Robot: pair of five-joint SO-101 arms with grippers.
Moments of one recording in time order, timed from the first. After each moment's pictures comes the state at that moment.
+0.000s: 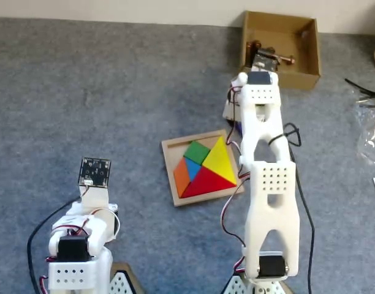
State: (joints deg) left arm -7.8 -103.6 96.0 75.4 -0.2; right arm -5.9 59.8 -58.9 89.5 -19.0
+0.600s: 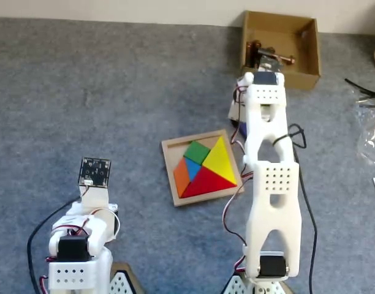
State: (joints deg) left arm -7.8 -103.6 96.0 75.4 -0.2; right arm -5.5 59.9 -58.9 90.3 -19.0
